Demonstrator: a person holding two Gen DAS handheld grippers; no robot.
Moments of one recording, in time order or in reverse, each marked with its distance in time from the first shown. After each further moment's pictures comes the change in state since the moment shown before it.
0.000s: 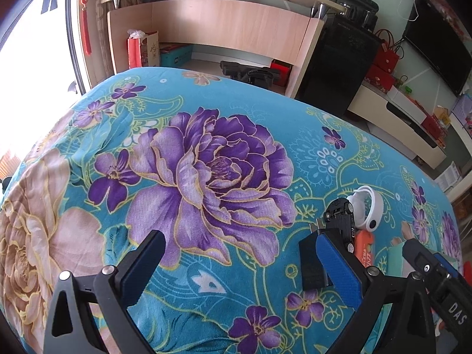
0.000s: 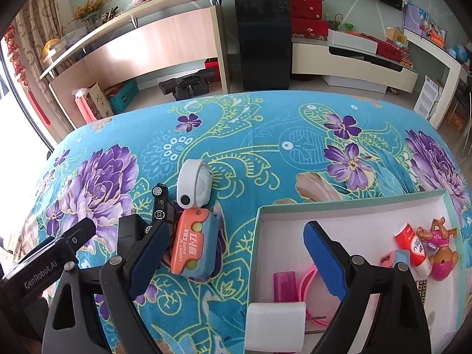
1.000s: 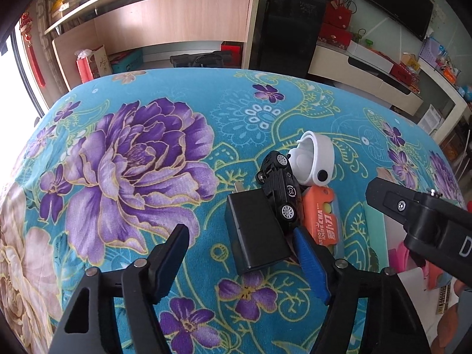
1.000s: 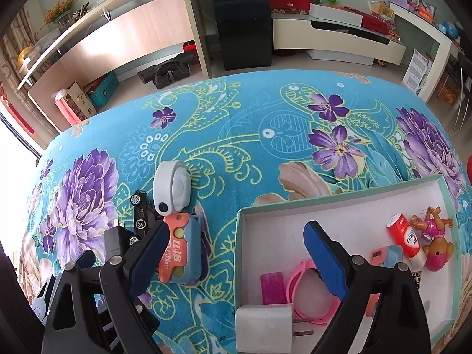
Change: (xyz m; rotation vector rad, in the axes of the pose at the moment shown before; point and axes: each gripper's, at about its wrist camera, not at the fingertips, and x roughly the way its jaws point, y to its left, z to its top) left arm 0.023 -0.070 -0.023 0.235 0.073 -0.077; right arm 0.013 -0.009 0.013 0.078 0.116 -0.055
